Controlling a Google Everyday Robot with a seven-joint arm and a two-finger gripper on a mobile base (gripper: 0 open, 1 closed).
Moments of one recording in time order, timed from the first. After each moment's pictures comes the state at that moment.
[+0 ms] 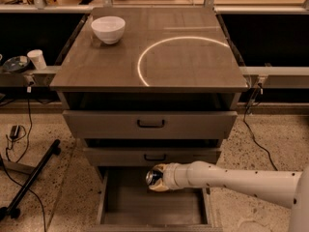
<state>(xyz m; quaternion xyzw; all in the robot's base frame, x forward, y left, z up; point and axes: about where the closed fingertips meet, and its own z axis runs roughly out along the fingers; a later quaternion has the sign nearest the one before) 0.535 -0.014 0.391 -0.60 0.70 0.15 0.36</state>
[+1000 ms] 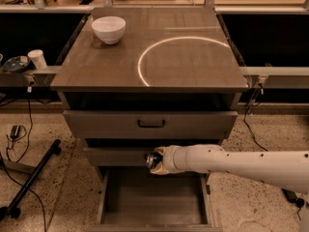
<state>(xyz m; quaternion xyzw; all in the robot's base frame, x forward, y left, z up) 0.561 -0.017 0.482 -0.63 0.68 0.08 0.37</state>
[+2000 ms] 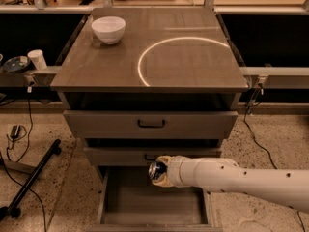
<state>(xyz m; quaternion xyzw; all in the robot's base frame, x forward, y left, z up) 0.500 -0.023 0.523 -0.61 0.69 0.09 0.38</state>
